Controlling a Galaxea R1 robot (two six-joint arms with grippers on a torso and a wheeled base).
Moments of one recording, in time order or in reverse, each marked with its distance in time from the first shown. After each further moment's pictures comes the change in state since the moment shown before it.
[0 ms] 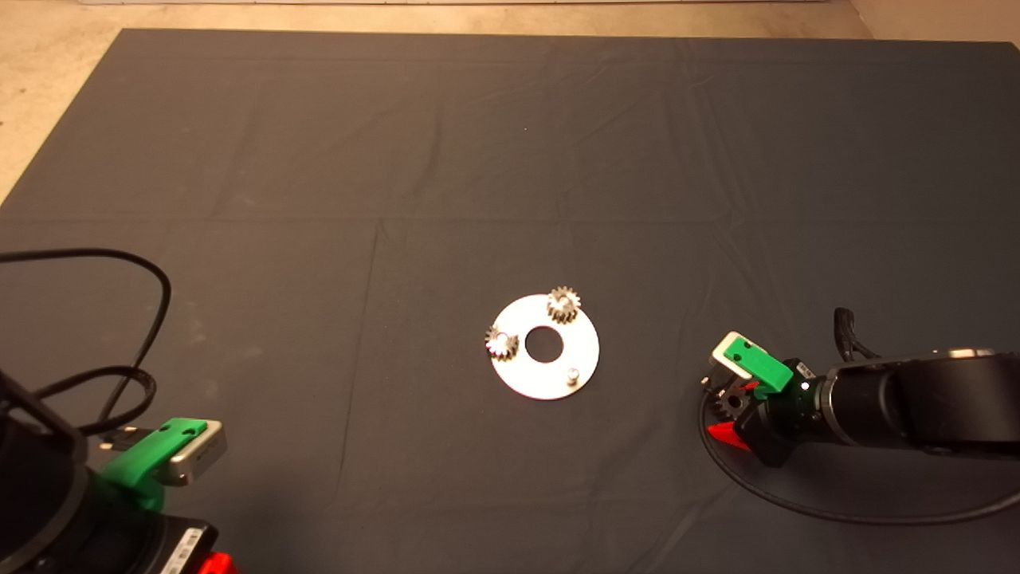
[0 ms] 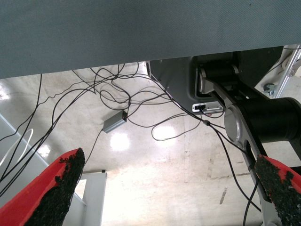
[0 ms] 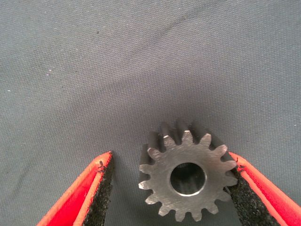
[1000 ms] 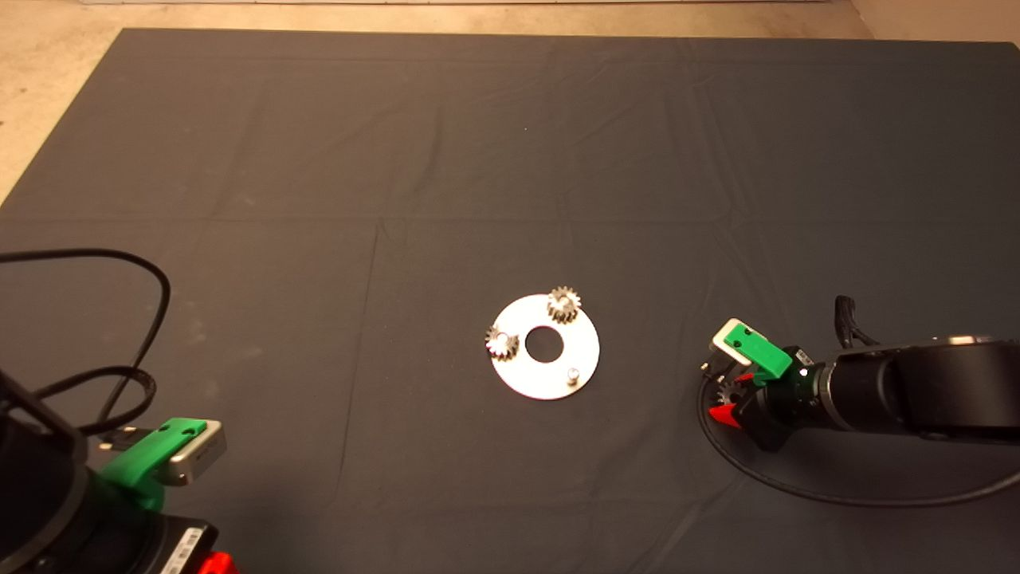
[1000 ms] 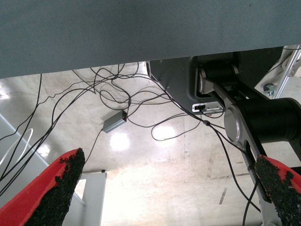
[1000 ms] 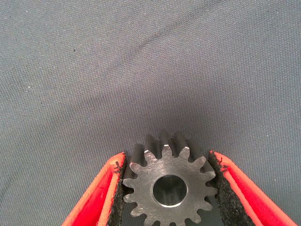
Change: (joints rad) left arm 0.000 0.000 0.000 0.000 0.000 -0.003; right arm 0.020 0.000 -0.020 -0.004 0.006 0.000
